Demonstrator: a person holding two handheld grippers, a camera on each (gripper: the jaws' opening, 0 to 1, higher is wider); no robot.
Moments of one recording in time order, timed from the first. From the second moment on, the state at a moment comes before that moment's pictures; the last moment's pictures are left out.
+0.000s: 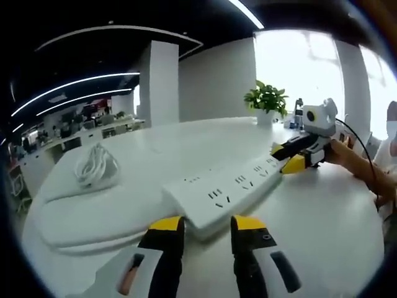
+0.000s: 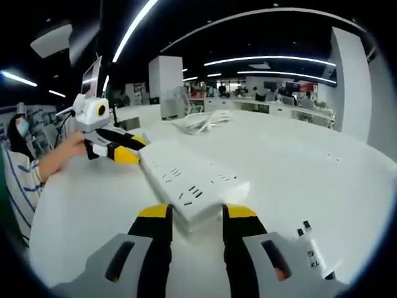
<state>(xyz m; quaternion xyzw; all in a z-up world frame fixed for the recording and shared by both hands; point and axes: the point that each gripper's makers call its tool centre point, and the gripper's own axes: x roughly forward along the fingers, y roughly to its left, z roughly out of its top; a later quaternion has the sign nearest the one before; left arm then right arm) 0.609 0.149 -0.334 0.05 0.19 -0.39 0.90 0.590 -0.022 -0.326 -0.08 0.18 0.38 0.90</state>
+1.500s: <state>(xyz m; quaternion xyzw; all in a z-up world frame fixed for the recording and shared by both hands) 0.581 0.131 -0.336 0.04 0.20 -0.41 0.89 0.570 -0.040 -0.333 -0.11 0.19 0.40 0.89</state>
